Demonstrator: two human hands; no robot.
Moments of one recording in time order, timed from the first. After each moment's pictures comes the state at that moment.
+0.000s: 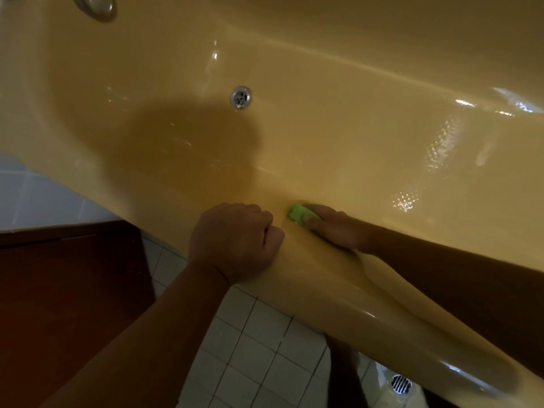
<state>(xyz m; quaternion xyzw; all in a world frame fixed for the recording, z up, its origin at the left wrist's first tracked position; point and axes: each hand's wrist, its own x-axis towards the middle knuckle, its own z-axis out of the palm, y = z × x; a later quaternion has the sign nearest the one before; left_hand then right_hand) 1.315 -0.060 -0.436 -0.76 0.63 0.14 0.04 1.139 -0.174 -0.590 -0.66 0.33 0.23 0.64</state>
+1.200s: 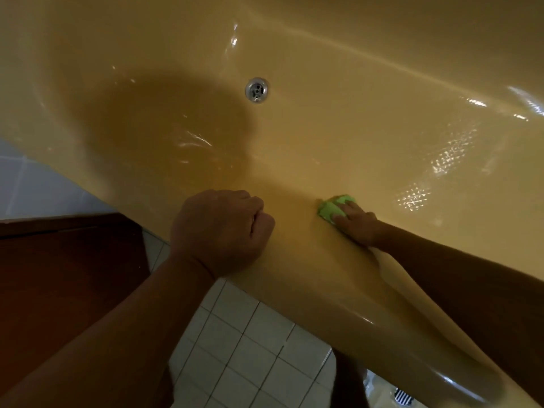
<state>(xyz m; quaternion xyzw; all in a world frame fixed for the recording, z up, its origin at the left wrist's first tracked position) 1.374 -0.052 -0.440 -0.79 0.60 0.15 0.02 1.148 -0.184 -0.646 -0.68 0.38 0.31 0.55</state>
